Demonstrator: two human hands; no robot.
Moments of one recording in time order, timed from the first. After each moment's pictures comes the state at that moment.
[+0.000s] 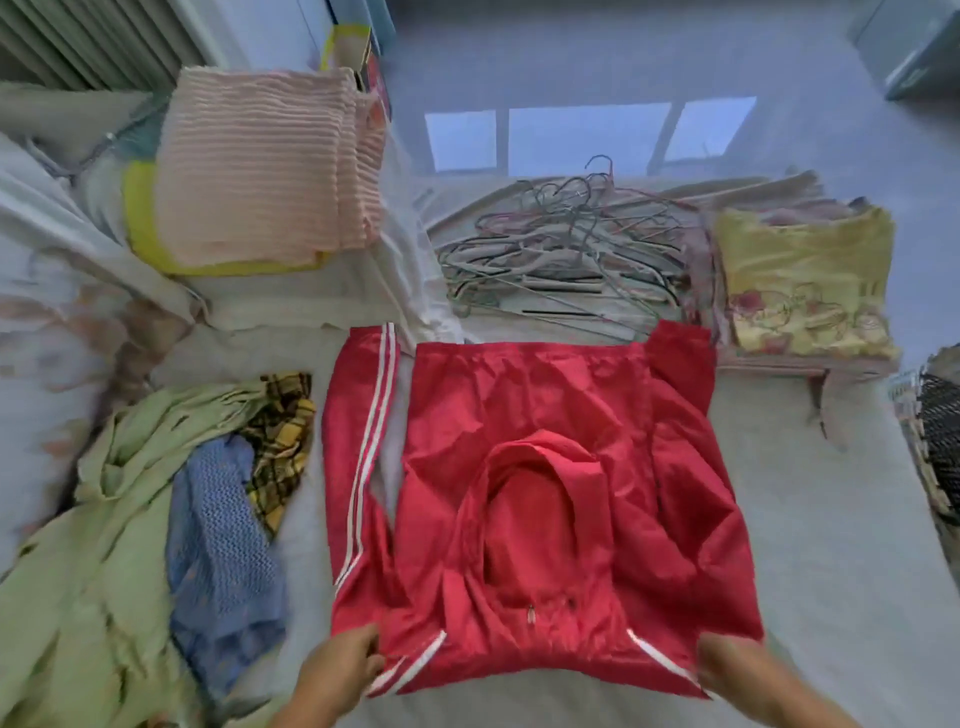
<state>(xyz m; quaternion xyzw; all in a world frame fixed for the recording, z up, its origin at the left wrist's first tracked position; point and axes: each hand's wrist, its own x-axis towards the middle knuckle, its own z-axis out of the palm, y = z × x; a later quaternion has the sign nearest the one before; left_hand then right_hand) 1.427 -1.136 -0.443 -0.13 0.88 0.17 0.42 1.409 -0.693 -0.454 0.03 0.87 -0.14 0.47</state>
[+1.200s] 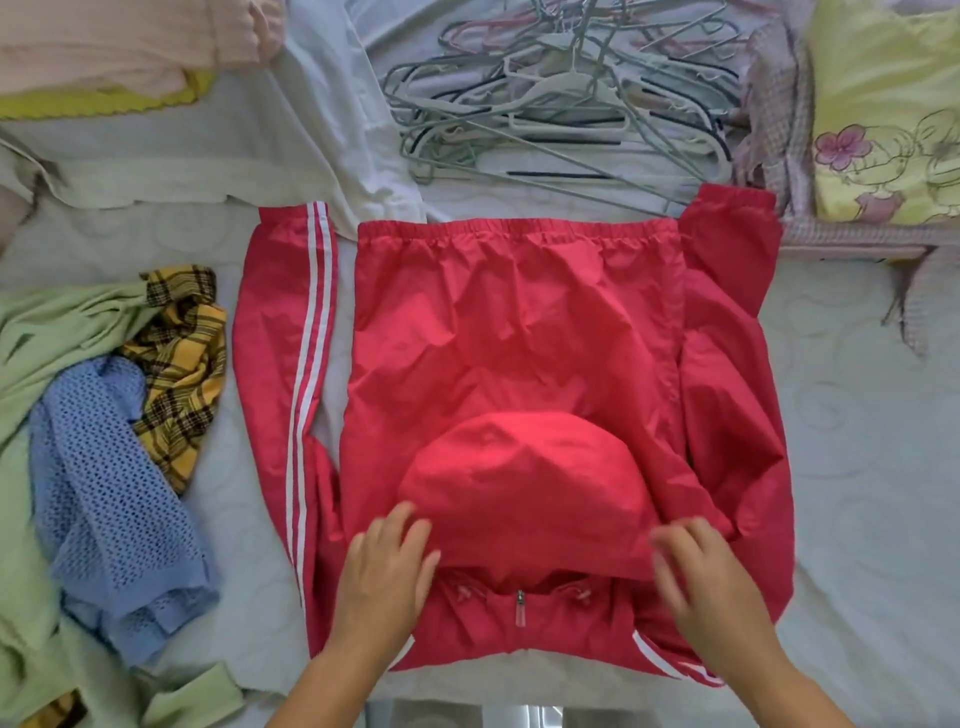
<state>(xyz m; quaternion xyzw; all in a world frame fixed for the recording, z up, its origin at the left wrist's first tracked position) 1.404 -1.064 -0.534 0.08 0.98 0.14 0.10 1.404 -0.747 -0.516 -0.01 0.96 -0.25 0.12</state>
